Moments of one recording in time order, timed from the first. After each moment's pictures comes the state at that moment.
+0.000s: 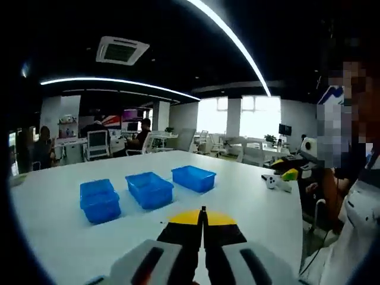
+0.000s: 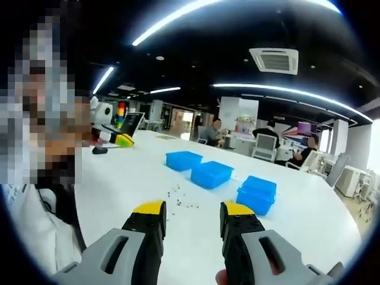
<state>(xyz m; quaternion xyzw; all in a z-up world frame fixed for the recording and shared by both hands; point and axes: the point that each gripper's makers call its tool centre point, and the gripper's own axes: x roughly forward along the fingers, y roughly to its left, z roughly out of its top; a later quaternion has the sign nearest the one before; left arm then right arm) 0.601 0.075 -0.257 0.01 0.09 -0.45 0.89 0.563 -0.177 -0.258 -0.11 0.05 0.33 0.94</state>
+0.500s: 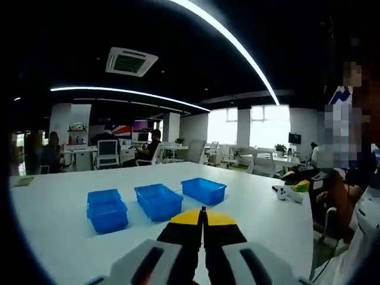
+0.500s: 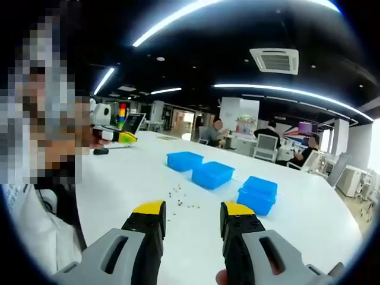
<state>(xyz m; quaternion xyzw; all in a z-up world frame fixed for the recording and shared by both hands) 0.635 0.057 -0.241 0.01 0.07 -0.43 0.90 0.562 -0.176 -0.259 -0.11 0.05 0.33 0.94</state>
